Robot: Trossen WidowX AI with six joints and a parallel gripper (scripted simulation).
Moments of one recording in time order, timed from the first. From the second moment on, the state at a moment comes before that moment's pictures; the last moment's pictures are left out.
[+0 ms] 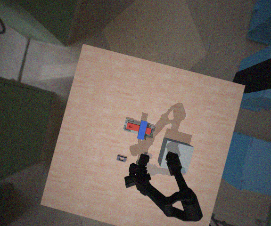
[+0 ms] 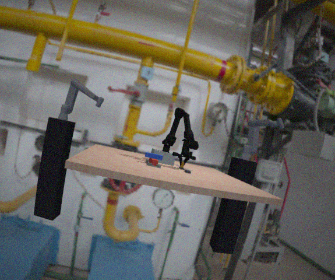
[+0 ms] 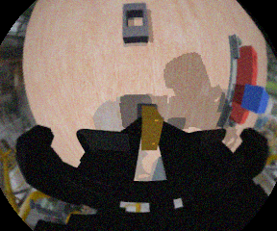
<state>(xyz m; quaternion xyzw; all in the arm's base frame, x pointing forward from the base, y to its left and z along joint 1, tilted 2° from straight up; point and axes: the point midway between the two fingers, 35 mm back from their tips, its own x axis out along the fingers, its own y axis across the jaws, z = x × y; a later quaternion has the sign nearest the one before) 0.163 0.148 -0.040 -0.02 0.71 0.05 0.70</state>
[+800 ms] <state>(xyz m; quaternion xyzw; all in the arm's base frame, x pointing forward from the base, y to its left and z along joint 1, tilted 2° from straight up) 0.179 0.161 -0.001 0.00 0.69 0.05 0.72</state>
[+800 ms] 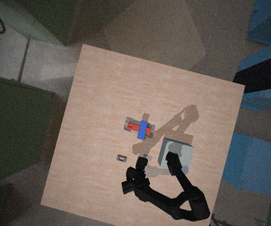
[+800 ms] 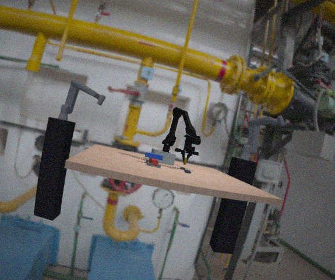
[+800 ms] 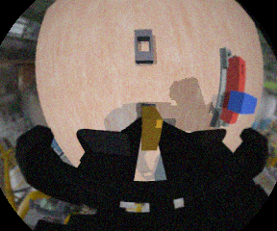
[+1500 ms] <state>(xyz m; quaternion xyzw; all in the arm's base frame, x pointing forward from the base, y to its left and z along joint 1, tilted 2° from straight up) 0.173 0.151 0.059 -0.01 0.70 0.04 0.71</state>
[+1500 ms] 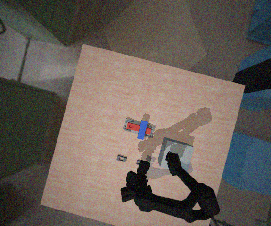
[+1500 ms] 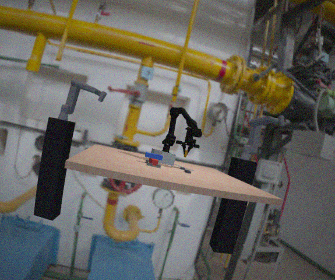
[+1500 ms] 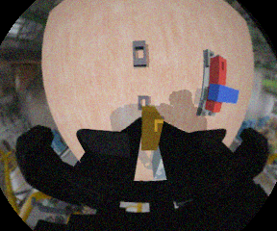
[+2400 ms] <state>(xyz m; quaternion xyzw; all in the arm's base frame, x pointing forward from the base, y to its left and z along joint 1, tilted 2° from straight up) 0.190 0.132 0.089 -0.01 0.71 0.04 0.71</state>
